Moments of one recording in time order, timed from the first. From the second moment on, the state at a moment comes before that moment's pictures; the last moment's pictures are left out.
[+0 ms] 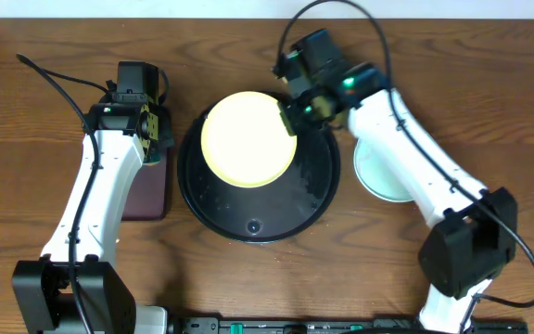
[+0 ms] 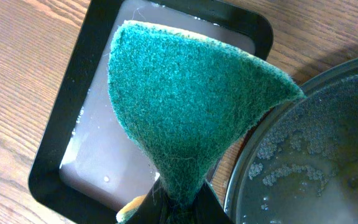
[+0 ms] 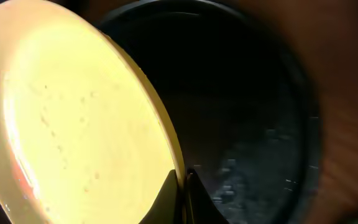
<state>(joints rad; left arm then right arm) -0.02 1.58 1.28 -0.91 -0.29 -0.36 0.49 1.94 1.77 -0.92 -0.30 0.07</state>
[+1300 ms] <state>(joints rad) -0.02 1.58 1.28 -0.91 -0.29 -0.36 -0.24 1.86 1.25 -0.89 -0.23 0.11</state>
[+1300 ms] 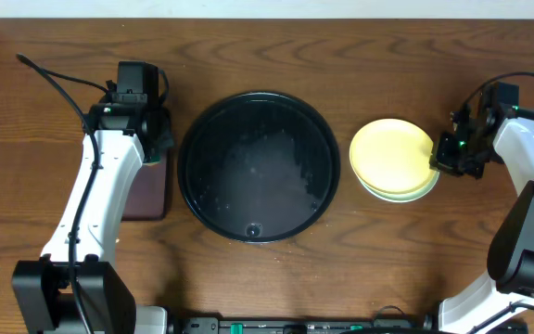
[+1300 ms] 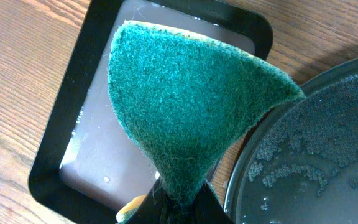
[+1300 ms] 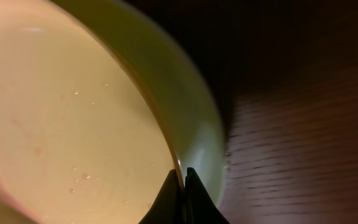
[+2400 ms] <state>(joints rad) 0.08 1.59 1.26 -0.91 -0.24 -0.35 0.00 1.57 1.33 -0.86 -0.08 0.20</state>
